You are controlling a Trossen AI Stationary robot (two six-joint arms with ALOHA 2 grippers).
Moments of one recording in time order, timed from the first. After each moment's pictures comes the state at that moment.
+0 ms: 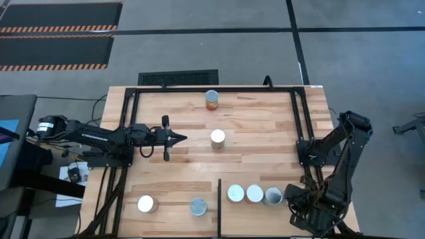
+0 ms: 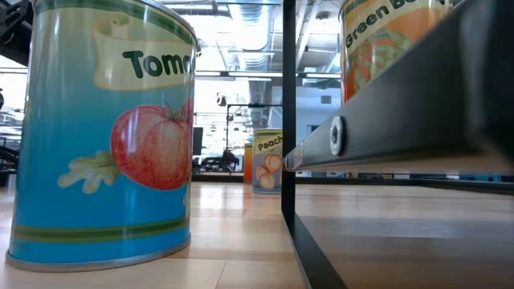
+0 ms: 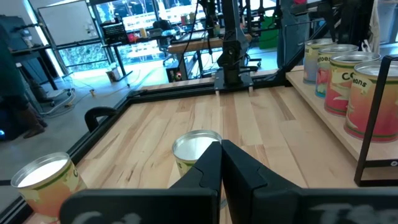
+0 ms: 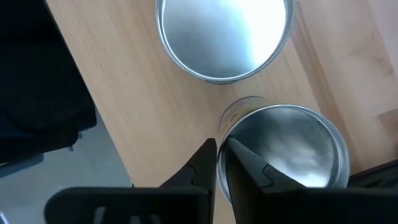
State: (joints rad) left arm 0.04 0.98 0.20 0.69 -0.06 0.15; right arm 1.08 1.51 1.29 -1.20 0.21 1.51
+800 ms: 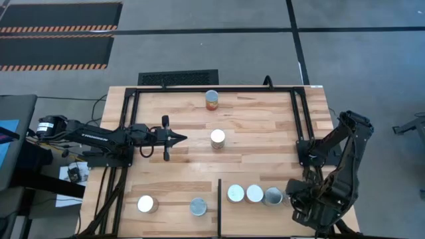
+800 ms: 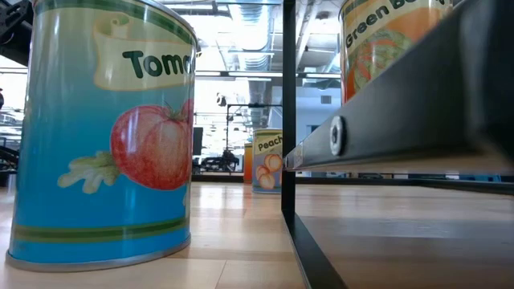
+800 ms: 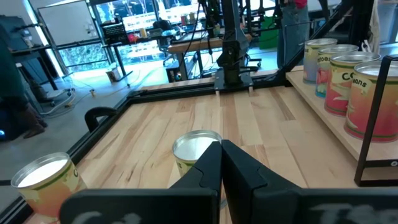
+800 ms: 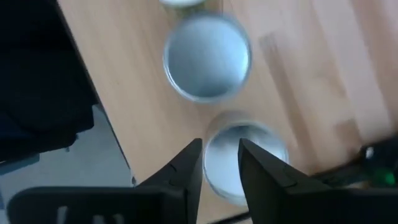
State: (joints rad) left arm 0.04 0.98 0.20 0.69 -0.06 0.15; right arm 1.04 1.51 1.48 -1.42 0.24 1.43
